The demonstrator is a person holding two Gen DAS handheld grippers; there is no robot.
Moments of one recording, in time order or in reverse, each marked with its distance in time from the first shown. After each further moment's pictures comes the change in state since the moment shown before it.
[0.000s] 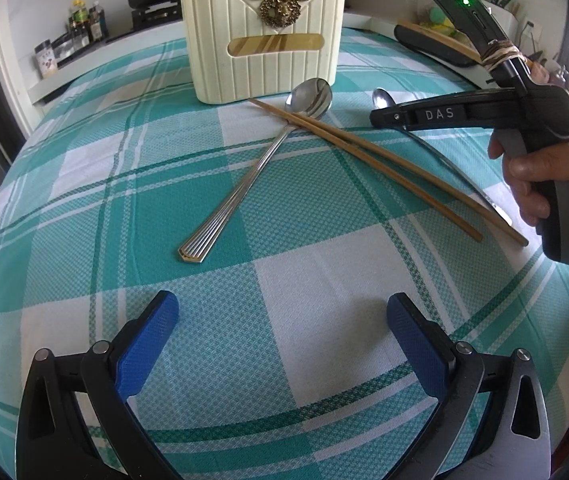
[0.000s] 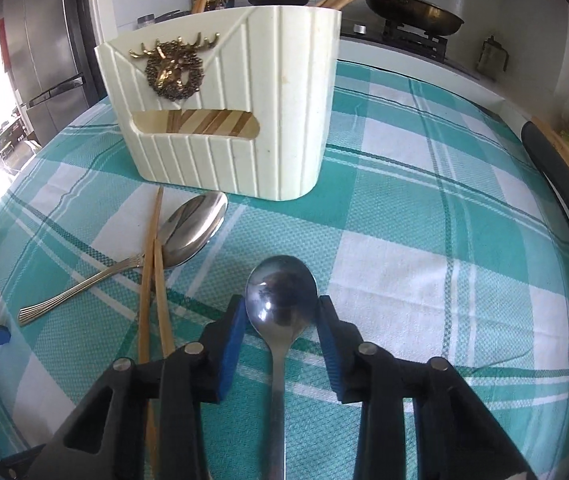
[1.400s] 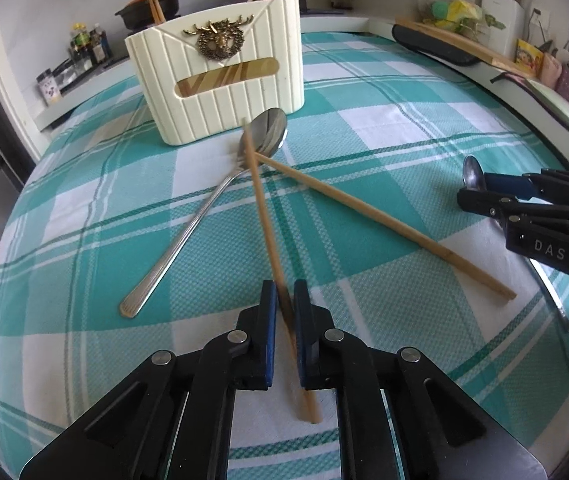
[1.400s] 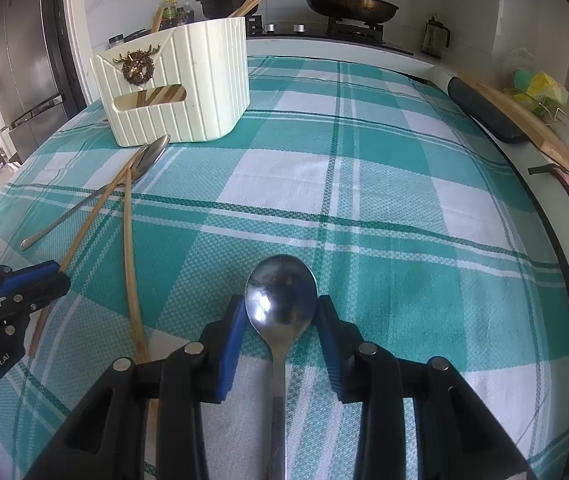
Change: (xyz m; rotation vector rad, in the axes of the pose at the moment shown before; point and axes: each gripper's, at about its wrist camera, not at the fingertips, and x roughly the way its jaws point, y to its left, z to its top) left arm 0.008 -0.059 0.030 0.018 -0.015 0.103; right arm -0.063 -0.052 -0.084 0.090 -0.030 -0.057
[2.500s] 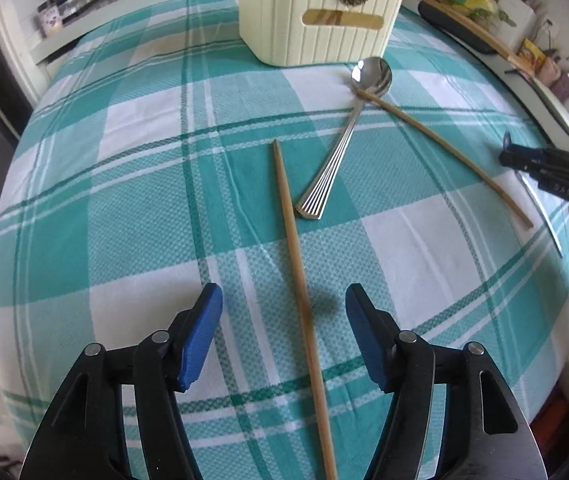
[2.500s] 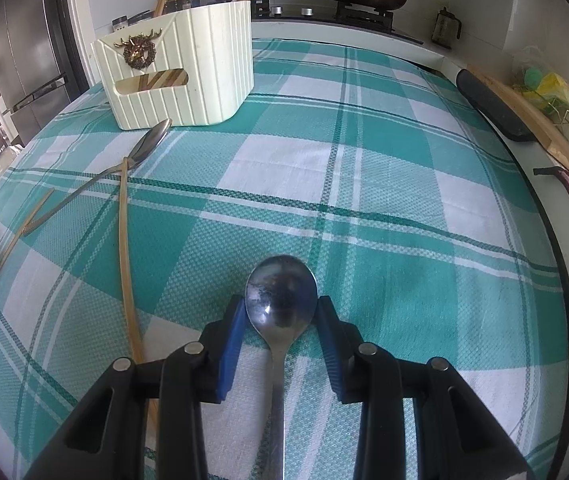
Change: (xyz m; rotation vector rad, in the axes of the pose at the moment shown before) left arm -0.003 0.123 -0.020 0.000 0.221 -0.126; right arm 0.002 -0.002 0.007 -0.036 0.085 0.008
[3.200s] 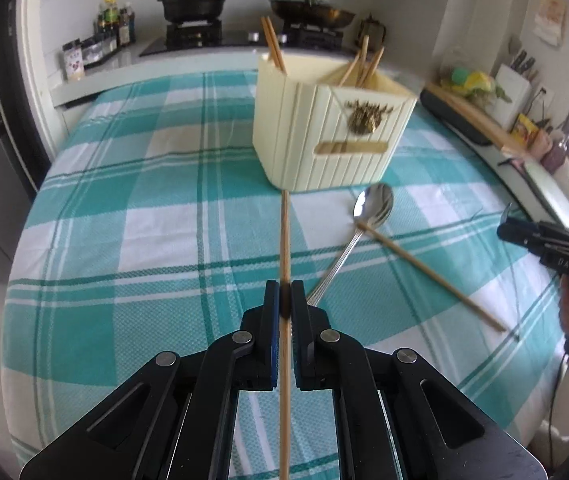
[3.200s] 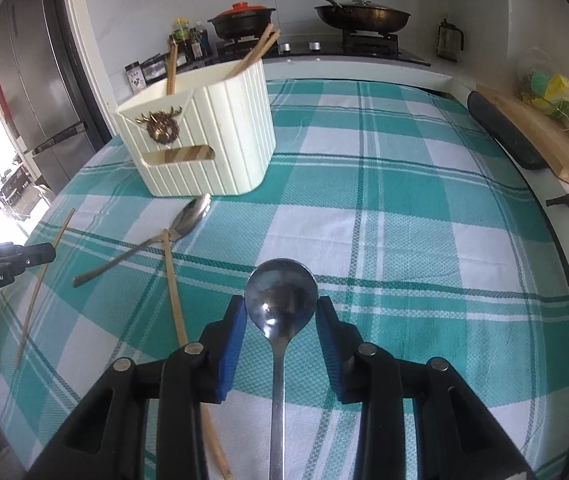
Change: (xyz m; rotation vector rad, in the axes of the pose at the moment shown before) left arm -0.060 0.019 0.041 -0.124 -0.323 -0.065; right arm -0.042 0.004 0.034 0.068 -0.153 0.140
